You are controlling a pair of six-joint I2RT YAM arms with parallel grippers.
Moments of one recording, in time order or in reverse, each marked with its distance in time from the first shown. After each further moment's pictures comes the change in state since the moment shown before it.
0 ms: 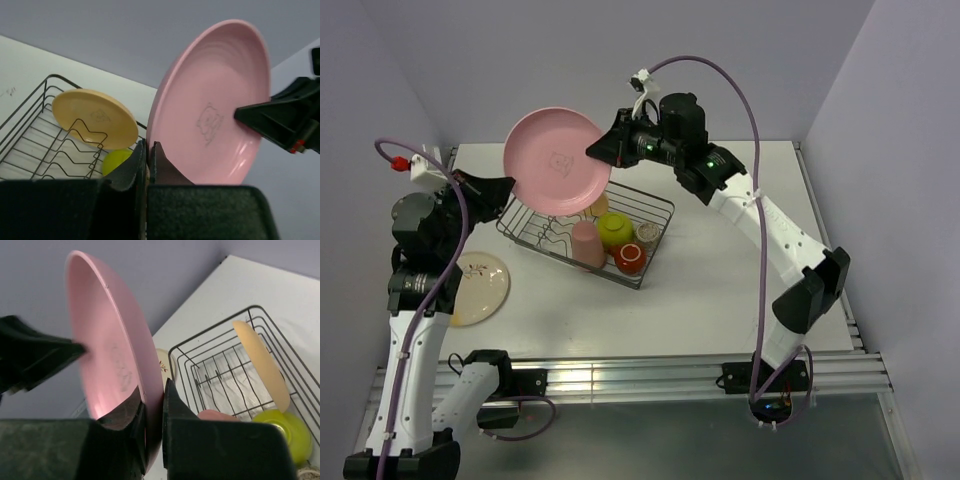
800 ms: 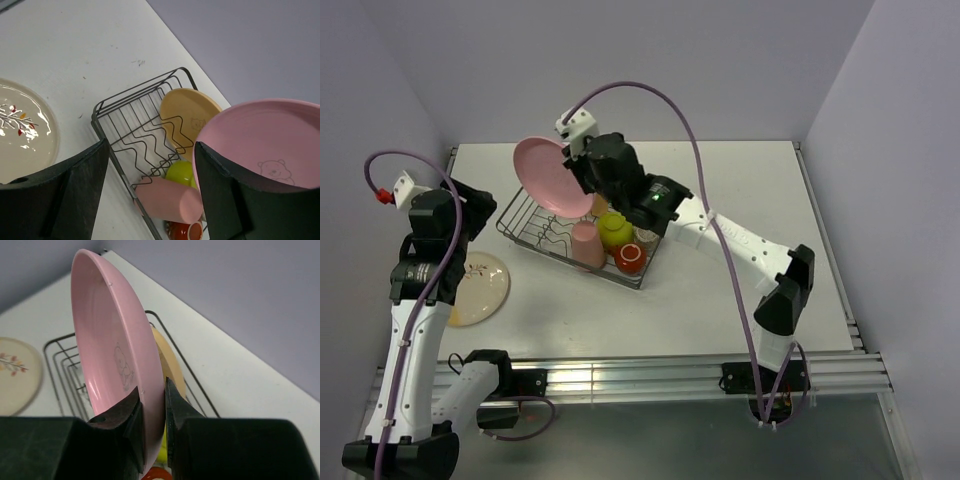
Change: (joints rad) left arm -0.008 0.031 0.024 -0.309 -0.512 -0.164; right arm 0.279 0.109 0.073 -0.064 0.718 -0.568
